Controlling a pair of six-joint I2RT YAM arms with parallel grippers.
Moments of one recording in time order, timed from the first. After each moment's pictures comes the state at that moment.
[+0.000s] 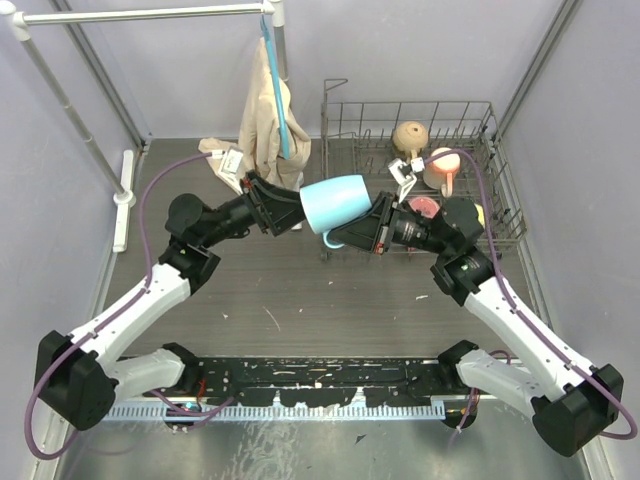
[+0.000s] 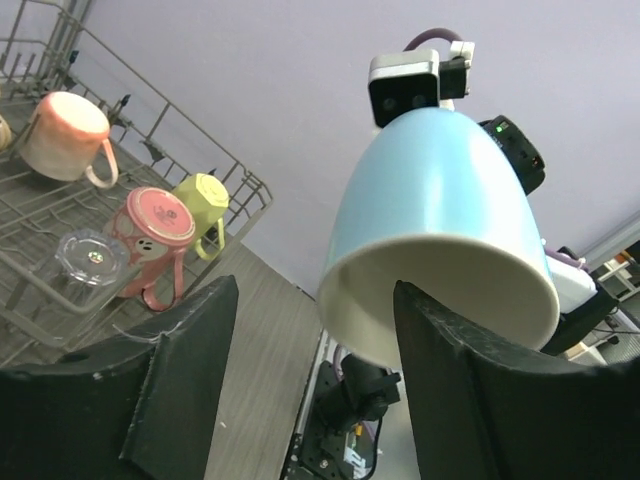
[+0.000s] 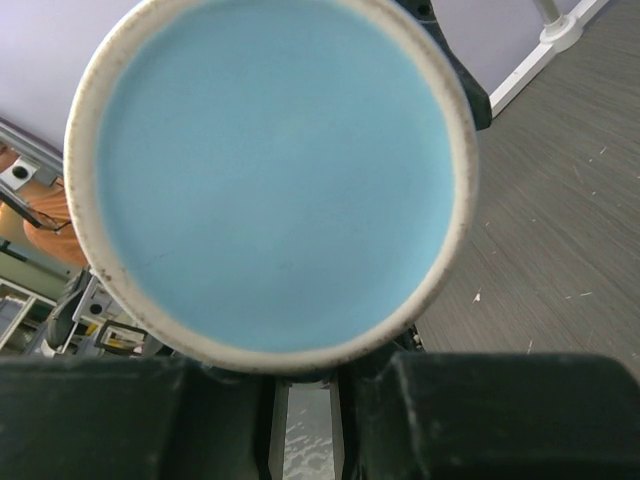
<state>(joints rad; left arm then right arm) -0.55 1.11 0.83 0.59 0.60 -0.86 0.51 0.94 0.85 0.29 -0.79 0.92</state>
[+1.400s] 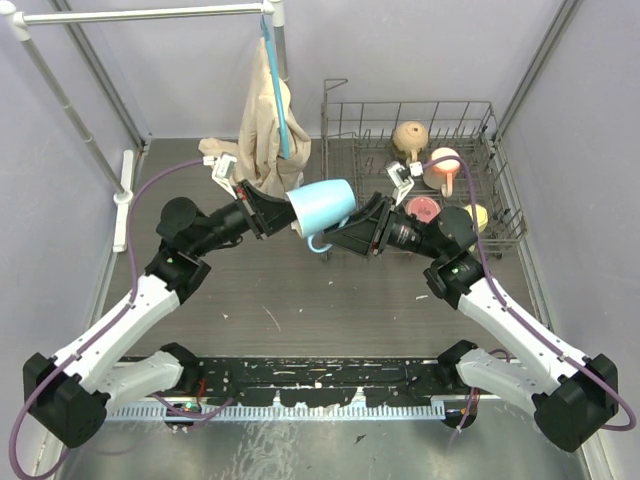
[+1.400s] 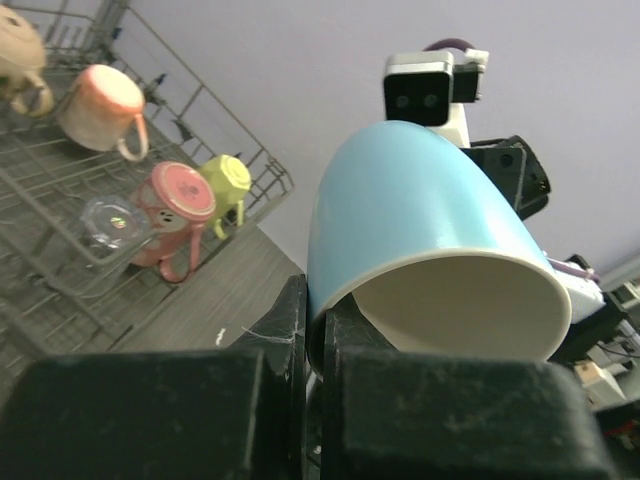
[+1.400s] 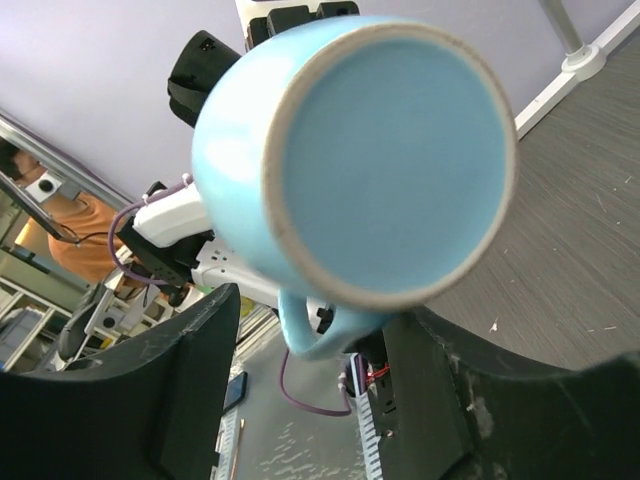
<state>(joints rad) -0.58 1.03 0.83 0.44 0.53 -0.85 0.55 0.97 0.77 0.50 -0.74 1.01</state>
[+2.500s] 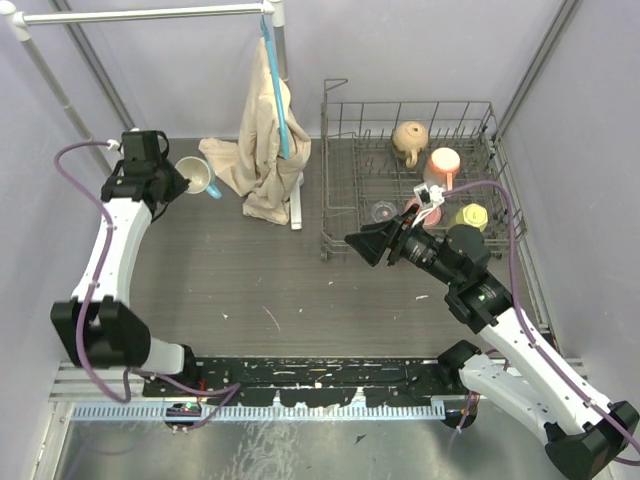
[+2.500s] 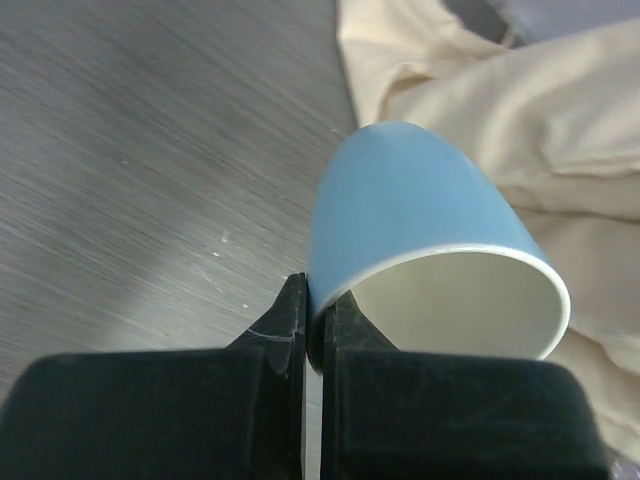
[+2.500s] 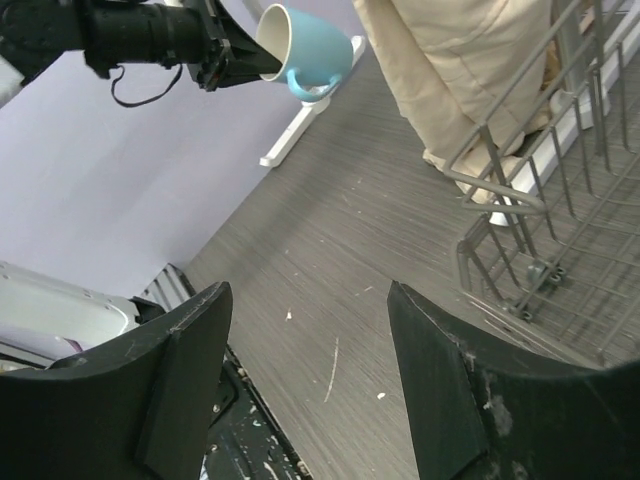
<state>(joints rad) 0.01 1.37 1.36 -0.66 -0.09 -0.63 0.55 0.73 0.72 0.03 -0.33 0.58</state>
